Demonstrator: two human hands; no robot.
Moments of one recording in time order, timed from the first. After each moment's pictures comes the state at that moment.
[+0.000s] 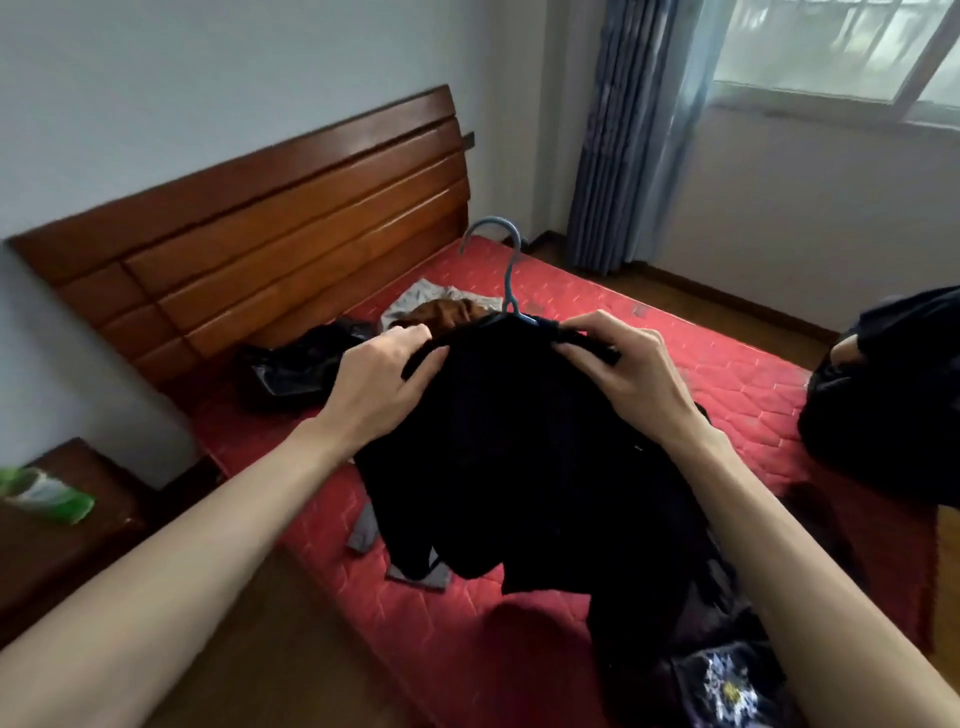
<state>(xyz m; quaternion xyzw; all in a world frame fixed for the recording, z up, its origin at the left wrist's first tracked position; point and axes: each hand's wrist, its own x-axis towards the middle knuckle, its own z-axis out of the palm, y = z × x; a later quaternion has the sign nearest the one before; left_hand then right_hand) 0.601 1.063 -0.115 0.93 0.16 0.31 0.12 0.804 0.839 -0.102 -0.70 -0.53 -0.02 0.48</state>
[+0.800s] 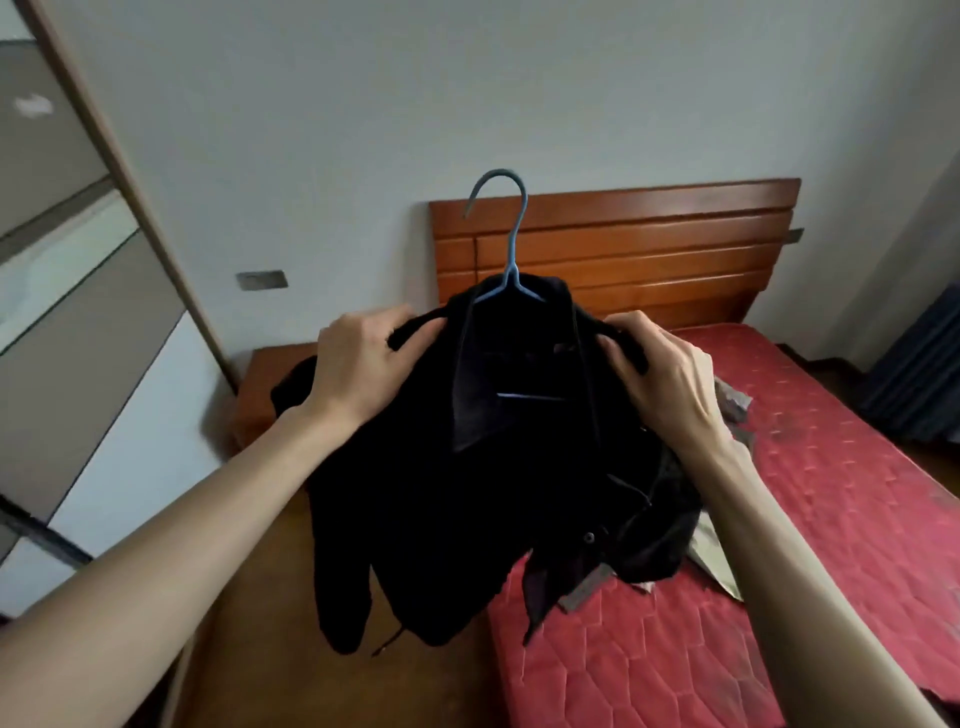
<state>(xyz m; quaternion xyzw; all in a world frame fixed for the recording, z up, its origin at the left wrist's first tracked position) 0.284 1.010 -0.032 0.77 0.47 0.44 -0.05 0.600 0.957 -0.049 -0.54 -0.71 -0.10 0.43</state>
